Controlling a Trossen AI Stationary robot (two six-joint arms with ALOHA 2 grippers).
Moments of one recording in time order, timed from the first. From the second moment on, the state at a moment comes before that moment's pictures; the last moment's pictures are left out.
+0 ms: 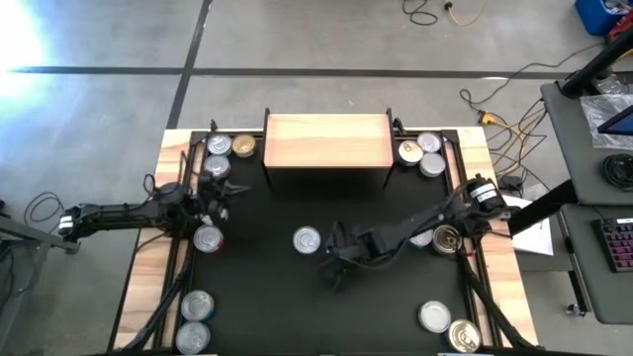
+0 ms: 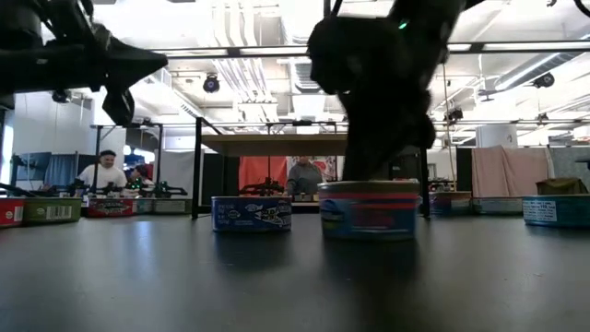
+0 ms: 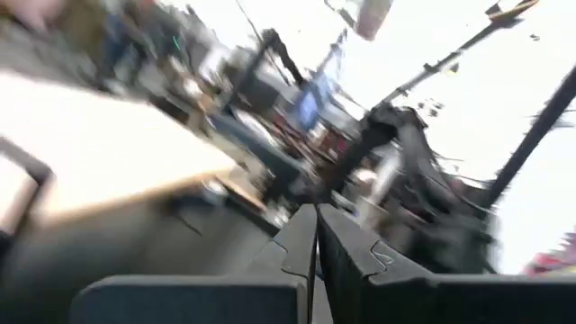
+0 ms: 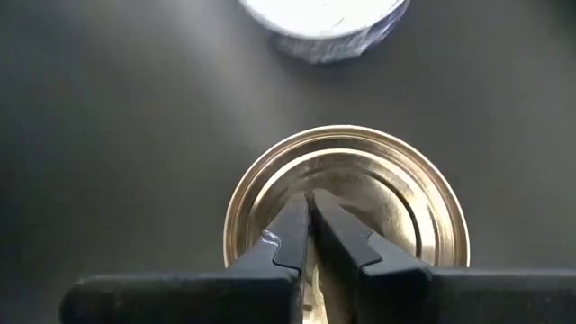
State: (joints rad) left arm 0.14 0.27 0.02 0.47 -0.11 -0.51; right arm 0.34 1.93 1.30 -0.57 0.16 0.87
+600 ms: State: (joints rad) left arm -0.08 0.58 0.25 0.40 -0.17 -0.58; right arm 0.52 1.81 1.30 -0.82 0.28 0.81
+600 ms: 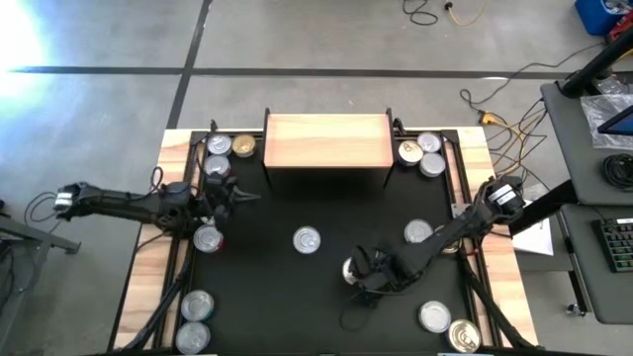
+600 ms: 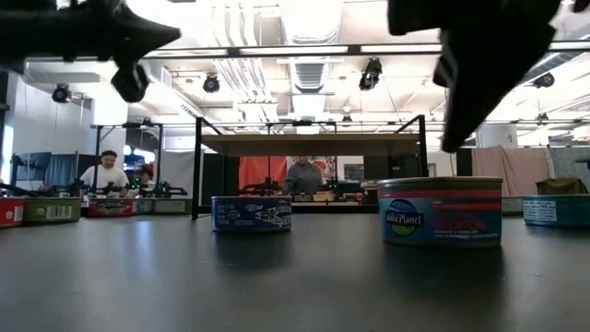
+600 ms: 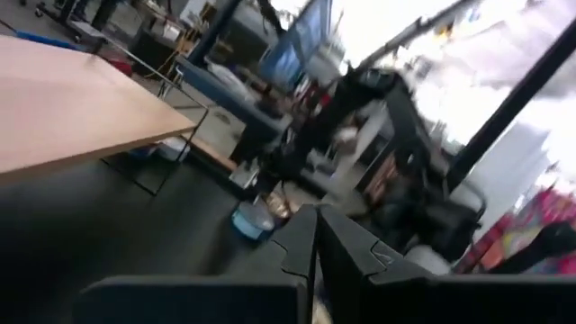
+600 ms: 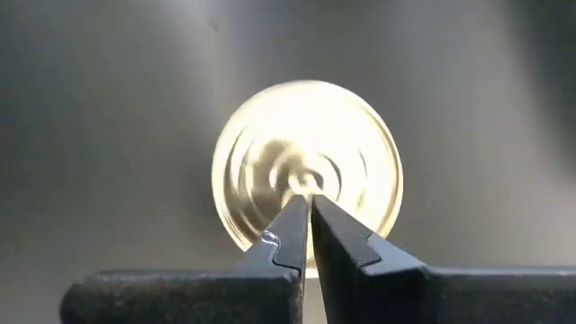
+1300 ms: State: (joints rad) left arm -0.13 1.30 0.68 0.27 0.04 -0.35; right arm 0.58 1.82 1.26 -0.86 0.23 1.04
